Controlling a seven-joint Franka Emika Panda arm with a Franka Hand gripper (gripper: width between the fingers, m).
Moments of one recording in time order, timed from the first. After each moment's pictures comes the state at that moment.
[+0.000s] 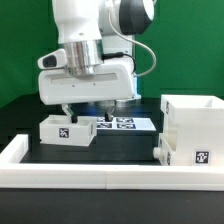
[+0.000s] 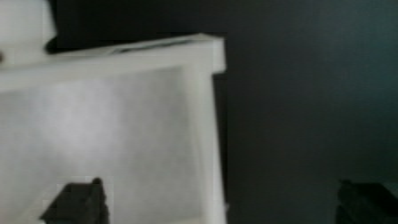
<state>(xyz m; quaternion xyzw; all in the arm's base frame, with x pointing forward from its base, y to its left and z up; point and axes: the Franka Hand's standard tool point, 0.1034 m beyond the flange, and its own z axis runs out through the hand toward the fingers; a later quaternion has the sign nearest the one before) 0.437 -0.079 0.032 -0.99 0.12 0.00 0.07</state>
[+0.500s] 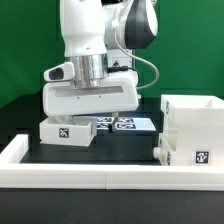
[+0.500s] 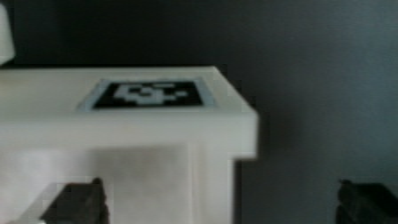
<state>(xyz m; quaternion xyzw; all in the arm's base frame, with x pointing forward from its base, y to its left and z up) 0.430 -0.079 0.007 -1.00 0.06 -0.02 0.05</state>
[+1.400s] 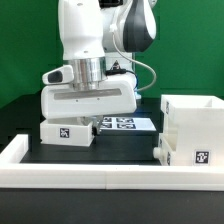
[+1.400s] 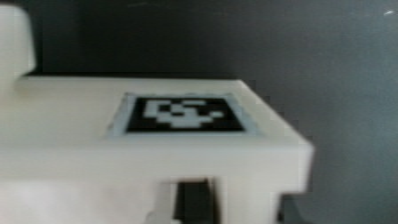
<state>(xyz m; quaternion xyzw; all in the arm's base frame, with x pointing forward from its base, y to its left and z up) 0.429 -0.080 0.006 -1.00 0.05 -0.02 0.05</state>
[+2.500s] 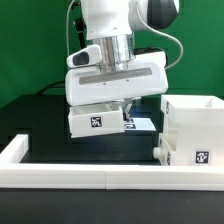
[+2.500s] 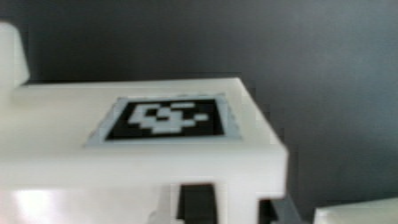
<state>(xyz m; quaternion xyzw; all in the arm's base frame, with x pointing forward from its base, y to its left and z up) 0.476 -0.014 0.055 -1.00 0.01 -0.01 0.08</state>
